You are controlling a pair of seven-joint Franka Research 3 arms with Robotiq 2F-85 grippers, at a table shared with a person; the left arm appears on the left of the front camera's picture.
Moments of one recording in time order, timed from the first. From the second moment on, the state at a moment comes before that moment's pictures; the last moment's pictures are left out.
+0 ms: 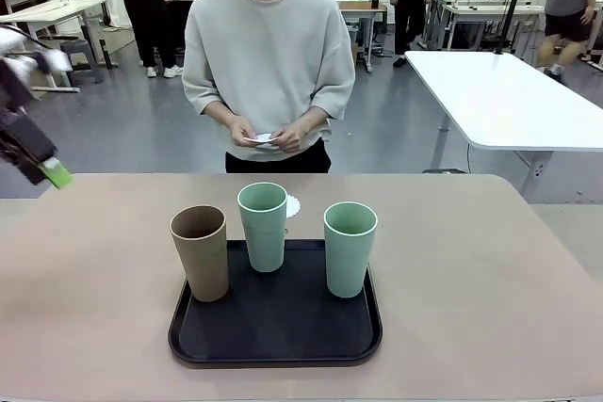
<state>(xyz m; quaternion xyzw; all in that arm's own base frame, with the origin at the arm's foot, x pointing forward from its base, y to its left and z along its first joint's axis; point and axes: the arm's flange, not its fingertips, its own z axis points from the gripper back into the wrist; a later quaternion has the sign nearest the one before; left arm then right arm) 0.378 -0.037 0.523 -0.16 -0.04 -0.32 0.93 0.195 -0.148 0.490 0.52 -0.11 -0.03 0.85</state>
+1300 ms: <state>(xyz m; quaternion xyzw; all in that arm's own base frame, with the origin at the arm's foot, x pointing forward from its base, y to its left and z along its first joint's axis) 0.378 -0.102 0.472 -0.05 0.03 -0.55 0.84 0.195 -0.149 0.489 0.52 -0.11 -0.03 0.85</state>
